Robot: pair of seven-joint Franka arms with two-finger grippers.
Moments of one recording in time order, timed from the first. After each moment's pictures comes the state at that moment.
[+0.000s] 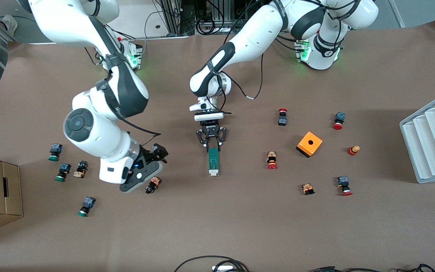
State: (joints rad) left arm -0.99 0.95 -0.15 -1.61 1.70 2.05 -2.48; right arm 0.46 0.45 -0.08 -1.48 0.20 2.03 -0.25
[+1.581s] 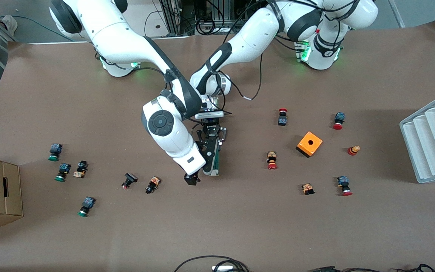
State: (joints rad) left arm -1.01 0.98 -0.15 -1.61 1.80 1.95 -2.53; right arm 0.68 0.66 -0.12 -1.46 0.20 2.31 -0.91
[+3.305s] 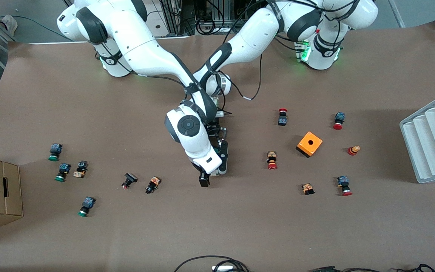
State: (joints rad) left arm -1.01 0.98 -0.15 -1.61 1.80 1.95 -2.53; right arm 0.86 0.83 -0.25 -1.44 0.20 2.47 -0.91
